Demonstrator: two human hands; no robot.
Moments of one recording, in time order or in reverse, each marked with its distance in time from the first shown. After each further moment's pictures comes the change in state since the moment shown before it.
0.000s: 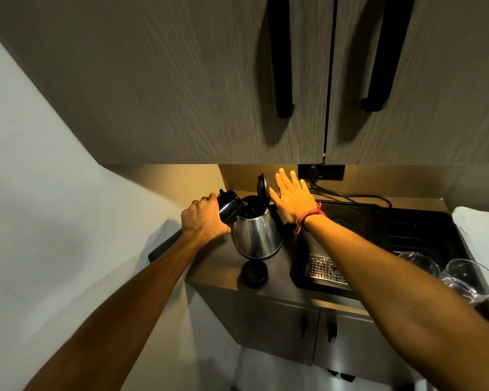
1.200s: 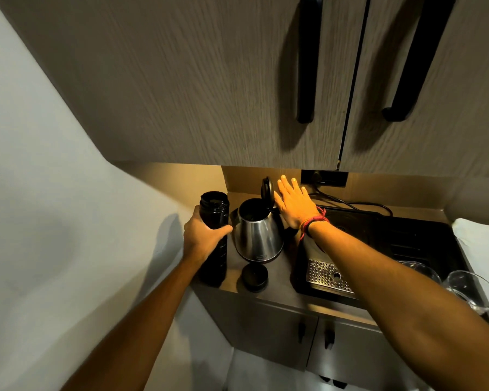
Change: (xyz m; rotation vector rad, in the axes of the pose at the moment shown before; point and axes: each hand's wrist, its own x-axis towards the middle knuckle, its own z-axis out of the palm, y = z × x) left_hand -0.031 -0.013 0.042 -0.967 0.156 -0.282; right_hand 0.003 -0.002 0.003 0.048 -0.043 -0.017
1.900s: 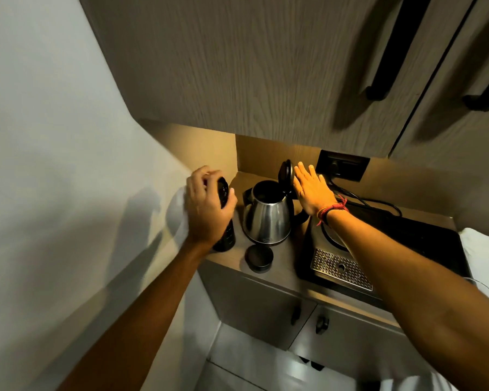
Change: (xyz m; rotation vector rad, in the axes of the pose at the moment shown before) left_hand -0.019 0.010 -0.019 0.235 0.490 0.619; right_hand -0.001 -0.004 -0.004 -0.067 -0.029 -0.019
